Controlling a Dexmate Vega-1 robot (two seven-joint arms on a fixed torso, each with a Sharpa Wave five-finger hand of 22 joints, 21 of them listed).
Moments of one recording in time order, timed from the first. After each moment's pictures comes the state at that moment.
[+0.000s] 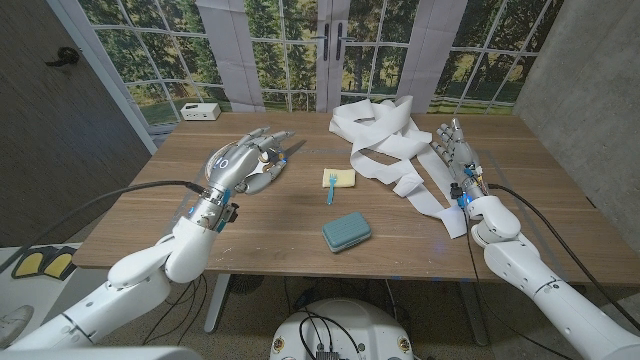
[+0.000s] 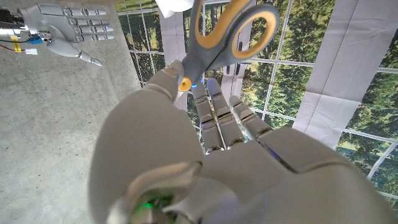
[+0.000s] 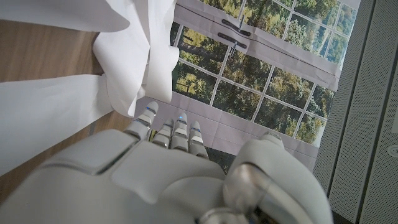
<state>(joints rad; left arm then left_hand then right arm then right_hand) 1.37 0.85 0.20 -2.01 0.65 -0.22 0.68 1.24 0.12 0.36 -0.17 0.39 0.37 -0.11 0.19 0.20 0.61 0.00 0.70 0.59 0.54 -0.05 0.32 0.40 0.25 -0.02 0.20 0.17 -1.06 -0.57 -0.26 -1.48 0.64 0.44 -0.06 0.35 0.15 -0.17 0.05 0.21 0.07 0.02 0.20 0.18 0.13 0.04 0.20 0.19 -0.01 -0.02 0.19 0.19 0.13 0.10 0.19 0.16</state>
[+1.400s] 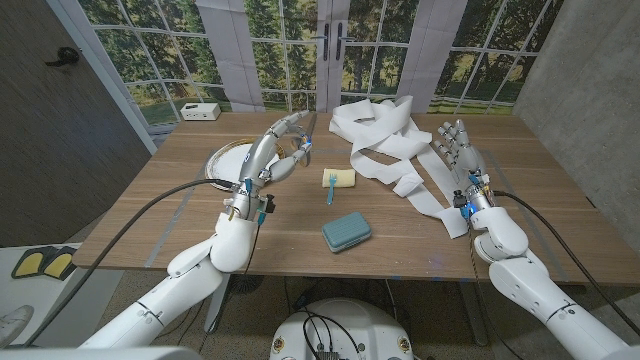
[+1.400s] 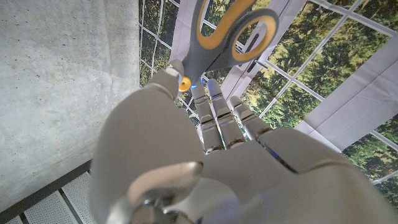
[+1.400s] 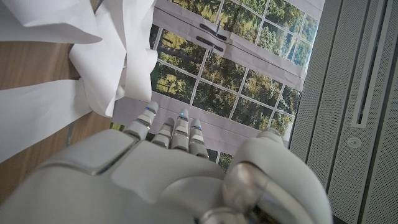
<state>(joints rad) 1.19 0.64 0.36 -1.88 0.43 -0.41 0.66 1.26 0.12 0.35 -0.16 0.38 0.39 -0.11 0.19 0.20 0.60 -0.01 0.72 0.57 0.53 -0.05 0.30 0.42 0.24 -0.01 0.20 0.17 -1.21 -0.59 -0.21 -1.66 0.59 0.52 -0.11 0.40 0.15 -0.13 0.02 0.21 0.11 0.02 0.20 0.18 0.19 0.04 0.22 0.20 -0.01 -0.03 0.19 0.19 0.13 0.10 0.19 0.16</state>
